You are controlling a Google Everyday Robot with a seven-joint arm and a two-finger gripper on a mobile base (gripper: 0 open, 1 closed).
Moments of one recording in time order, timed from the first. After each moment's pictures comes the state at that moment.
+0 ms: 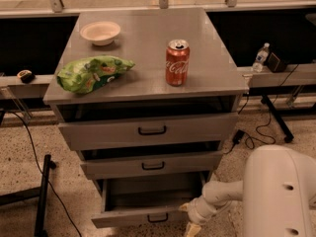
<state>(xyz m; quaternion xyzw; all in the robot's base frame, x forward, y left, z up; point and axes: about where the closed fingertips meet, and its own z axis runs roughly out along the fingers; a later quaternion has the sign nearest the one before) 0.440 -0.119 0.223 -0.72 0.65 0.18 0.15</state>
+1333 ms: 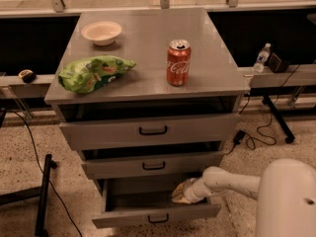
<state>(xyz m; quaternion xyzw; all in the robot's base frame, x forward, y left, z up) 0.542 -0.095 0.255 -0.69 0.65 0.16 0.27</state>
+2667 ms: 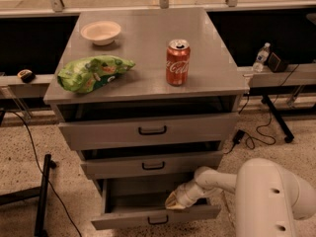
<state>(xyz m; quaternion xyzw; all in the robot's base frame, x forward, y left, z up) 0.513 -0.067 0.201 -0.71 0.62 0.24 0.22</state>
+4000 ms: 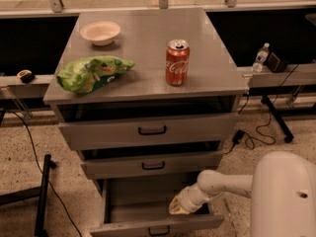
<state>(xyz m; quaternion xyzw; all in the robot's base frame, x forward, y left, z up) 0.480 -0.075 0.251 -0.74 0.61 0.21 0.21</state>
